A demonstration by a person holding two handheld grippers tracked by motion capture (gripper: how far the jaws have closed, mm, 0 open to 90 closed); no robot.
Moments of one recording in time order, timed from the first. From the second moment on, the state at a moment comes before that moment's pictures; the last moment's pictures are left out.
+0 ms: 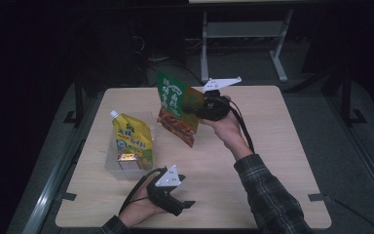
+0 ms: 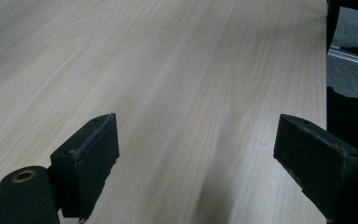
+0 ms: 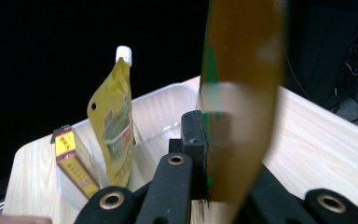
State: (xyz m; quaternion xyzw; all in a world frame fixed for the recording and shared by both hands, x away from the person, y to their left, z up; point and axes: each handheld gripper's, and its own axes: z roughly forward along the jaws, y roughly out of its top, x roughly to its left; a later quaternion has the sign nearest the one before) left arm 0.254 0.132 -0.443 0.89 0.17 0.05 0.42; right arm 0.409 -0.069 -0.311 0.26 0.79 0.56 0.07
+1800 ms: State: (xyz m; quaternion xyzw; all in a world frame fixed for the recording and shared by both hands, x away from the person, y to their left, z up) left arm 0.255 0.130 -0.445 0.90 0.15 0.04 0.41; right arm 0.456 0.075 -0.329 0.24 0.80 0.54 0.06
